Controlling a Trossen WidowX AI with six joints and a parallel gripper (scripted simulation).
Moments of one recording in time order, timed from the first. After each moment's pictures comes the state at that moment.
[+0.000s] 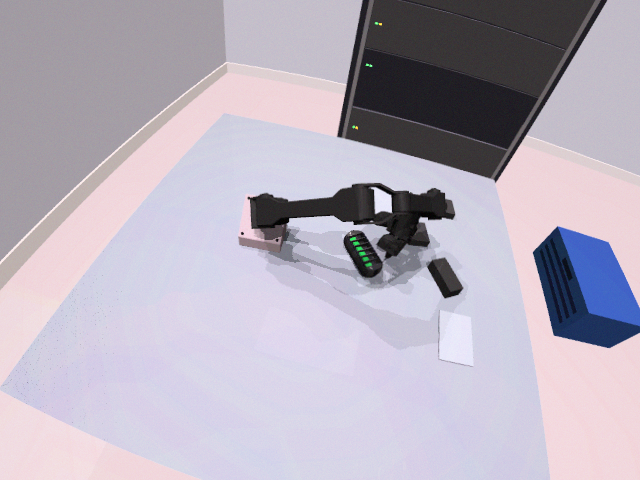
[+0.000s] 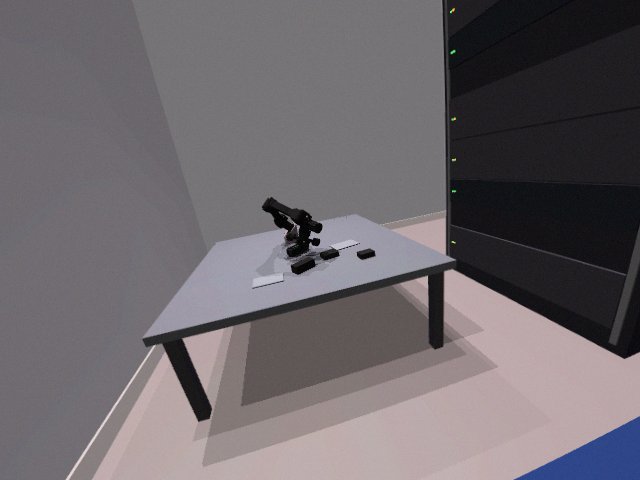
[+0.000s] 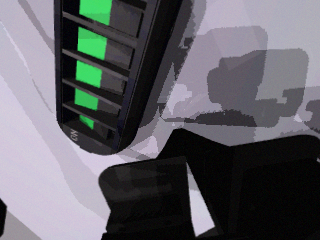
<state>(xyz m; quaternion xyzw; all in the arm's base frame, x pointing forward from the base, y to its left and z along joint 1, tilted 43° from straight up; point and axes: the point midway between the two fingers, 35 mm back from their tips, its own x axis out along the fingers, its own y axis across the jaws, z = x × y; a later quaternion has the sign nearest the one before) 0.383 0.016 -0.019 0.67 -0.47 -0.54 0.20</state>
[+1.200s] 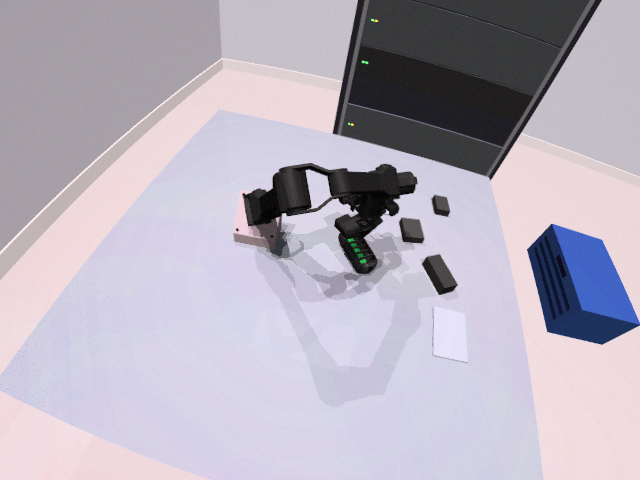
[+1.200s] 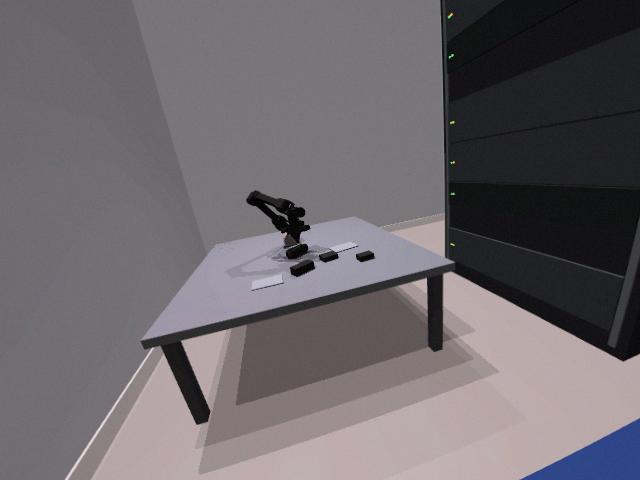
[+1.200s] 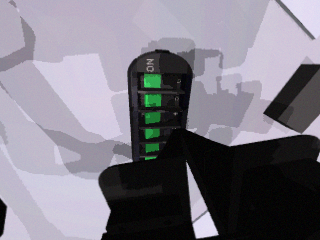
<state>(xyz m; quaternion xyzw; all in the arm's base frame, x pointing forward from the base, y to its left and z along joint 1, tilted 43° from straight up) 0.298 0.044 0.023 0.77 -0.43 -0.47 -0.01</state>
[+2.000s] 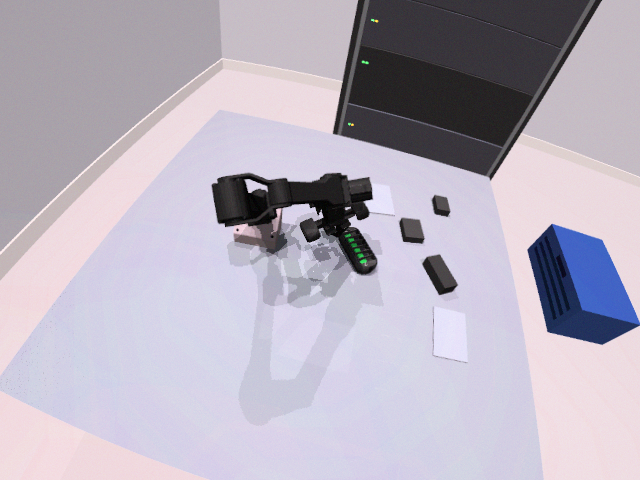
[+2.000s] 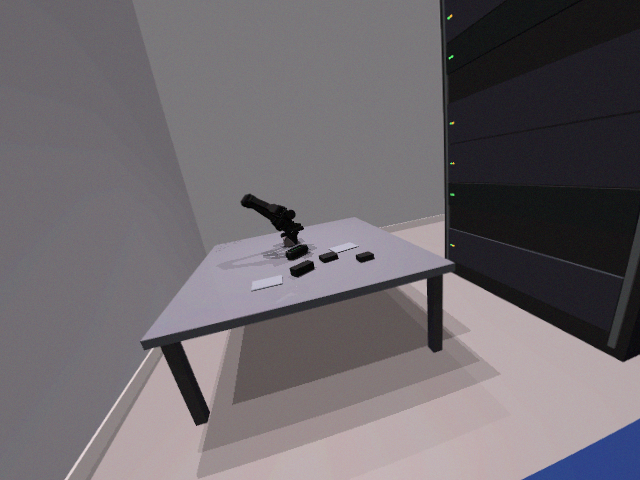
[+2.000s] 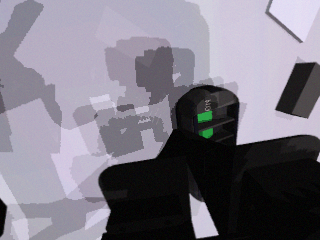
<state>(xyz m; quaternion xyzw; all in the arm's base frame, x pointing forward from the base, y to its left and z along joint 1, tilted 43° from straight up) 0.223 0.014 0.003 0.80 -0.39 -0.43 -0.14</state>
